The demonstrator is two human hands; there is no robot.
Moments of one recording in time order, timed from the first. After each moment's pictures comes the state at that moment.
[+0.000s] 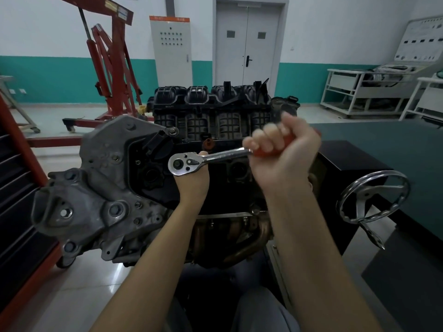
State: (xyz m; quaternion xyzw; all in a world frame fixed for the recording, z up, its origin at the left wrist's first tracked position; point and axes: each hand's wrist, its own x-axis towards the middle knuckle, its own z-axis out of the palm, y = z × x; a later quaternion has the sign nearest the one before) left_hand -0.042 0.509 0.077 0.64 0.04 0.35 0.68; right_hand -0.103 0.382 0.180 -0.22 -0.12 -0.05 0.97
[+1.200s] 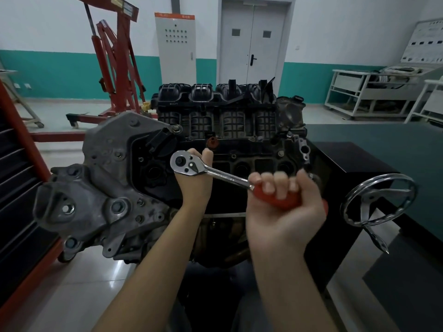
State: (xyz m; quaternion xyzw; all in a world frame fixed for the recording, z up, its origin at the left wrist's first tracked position) left_hand -0.039 0.507 0.078 0.58 -0.07 0.40 0.71; right_hand -0.148 0.397 0.134 -0.09 -0.07 -0.10 0.99
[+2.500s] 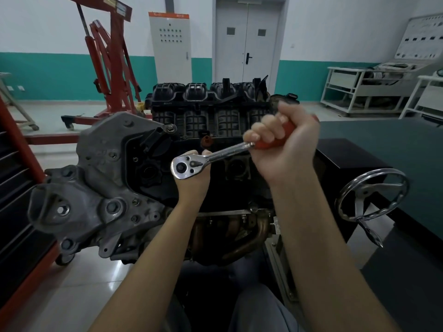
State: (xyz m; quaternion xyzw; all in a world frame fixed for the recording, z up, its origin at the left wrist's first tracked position) left_hand -0.034 0.504 0.078 0.58 -0.11 0.42 0.69; right_hand -0.099 0.376 0.189 -0.25 -0.10 -0.02 0.96
